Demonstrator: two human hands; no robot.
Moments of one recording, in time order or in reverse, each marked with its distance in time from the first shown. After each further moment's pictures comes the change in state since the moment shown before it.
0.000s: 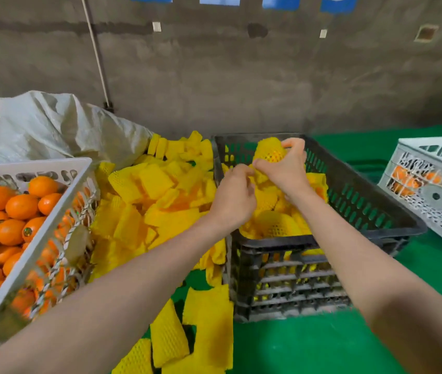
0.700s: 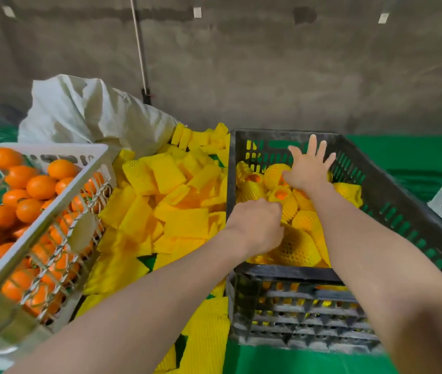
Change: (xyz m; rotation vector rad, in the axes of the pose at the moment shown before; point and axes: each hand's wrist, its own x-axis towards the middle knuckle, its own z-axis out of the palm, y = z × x) left_hand 0.008 -0.006 0.043 0.603 -0.269 0.137; right_hand 0.112 0.091 0.037 -0.919 -0.275 -0.177
